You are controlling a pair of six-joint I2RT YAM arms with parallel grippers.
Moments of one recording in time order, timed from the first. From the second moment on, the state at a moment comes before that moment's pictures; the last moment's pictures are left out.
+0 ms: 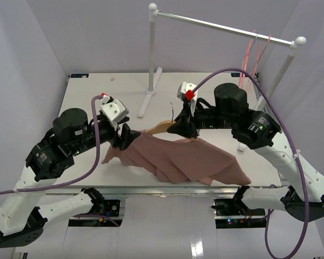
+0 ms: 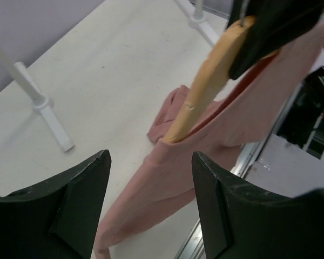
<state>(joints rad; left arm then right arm) -0.80 0.89 1.45 -0.81 0.11 0.12 0.89 1.19 1.58 -0.72 -0.51 -0.10</state>
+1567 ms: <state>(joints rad) -0.80 1.00 1.21 -0.68 0.61 0.16 0.89 1.16 1.43 -0.37 -0.63 -0.07</state>
